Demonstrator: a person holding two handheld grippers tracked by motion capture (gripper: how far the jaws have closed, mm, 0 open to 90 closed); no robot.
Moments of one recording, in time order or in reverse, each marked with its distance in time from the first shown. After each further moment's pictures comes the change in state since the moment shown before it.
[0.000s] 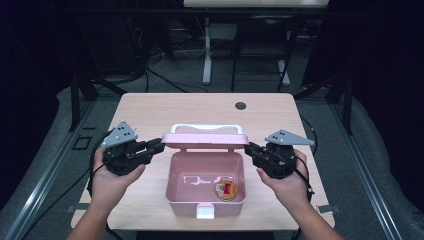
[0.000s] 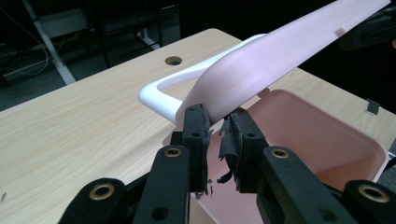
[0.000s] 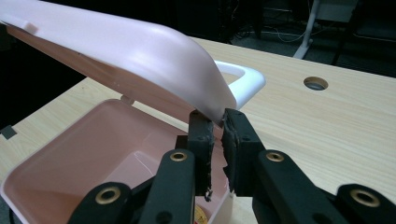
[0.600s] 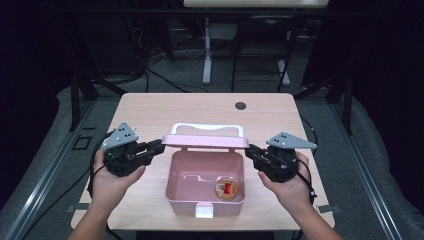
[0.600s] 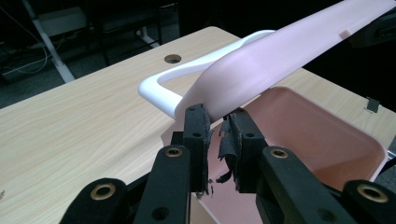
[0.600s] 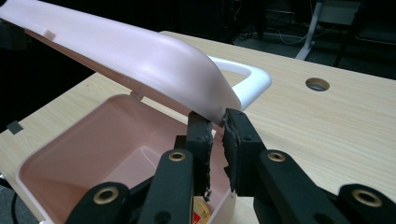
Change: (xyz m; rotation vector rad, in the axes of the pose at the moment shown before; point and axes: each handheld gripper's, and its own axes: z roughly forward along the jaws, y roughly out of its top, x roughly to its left) left arm -0.001 -0.003 0.001 0.003 -0.003 -0.004; right arm 0.004 -0.002 -0.009 -0.002 0.009 -0.016
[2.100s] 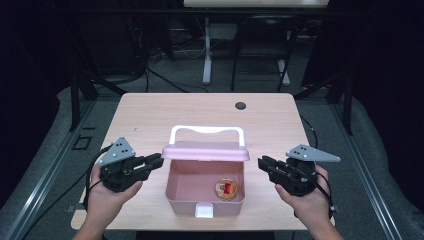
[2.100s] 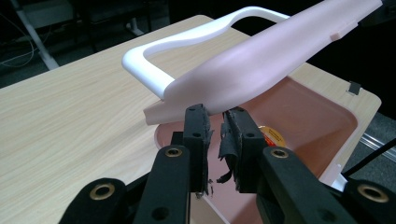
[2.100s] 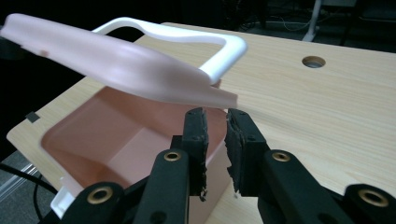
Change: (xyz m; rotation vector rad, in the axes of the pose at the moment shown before) left arm -0.015 -0.022 -0.013 0.024 -0.030 0.009; right arm -0.015 -0.021 -0.035 0.023 0.023 0.056
